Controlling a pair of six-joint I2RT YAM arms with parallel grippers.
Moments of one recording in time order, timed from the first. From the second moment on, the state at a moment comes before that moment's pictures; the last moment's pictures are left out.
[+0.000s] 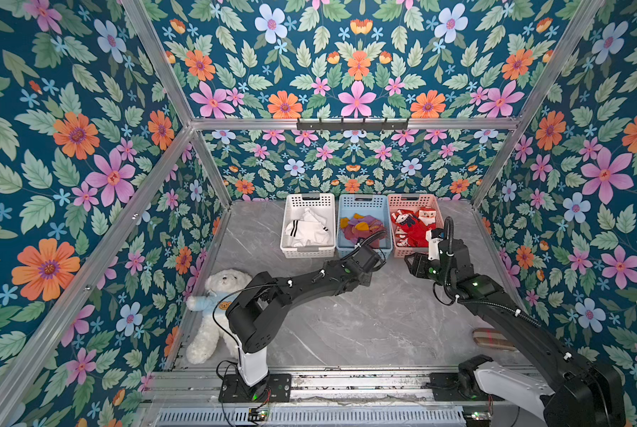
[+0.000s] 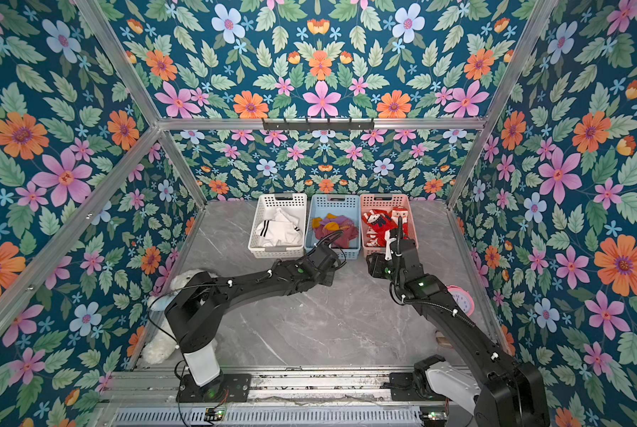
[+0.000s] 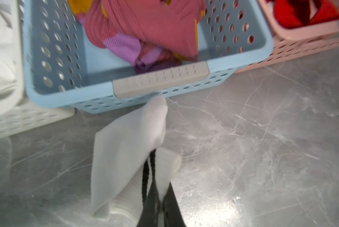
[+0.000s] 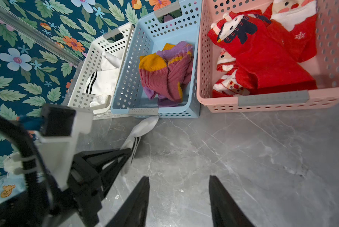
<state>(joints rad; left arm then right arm) -0.91 1.80 1.23 -0.32 -0.33 -0.49 0.35 1.07 0.78 -0.30 -0.08 0.49</state>
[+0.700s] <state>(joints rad) -0.68 1.56 1.22 -0.26 -0.11 -0.42 0.33 1.04 0.75 -0.32 -0.07 0.49</state>
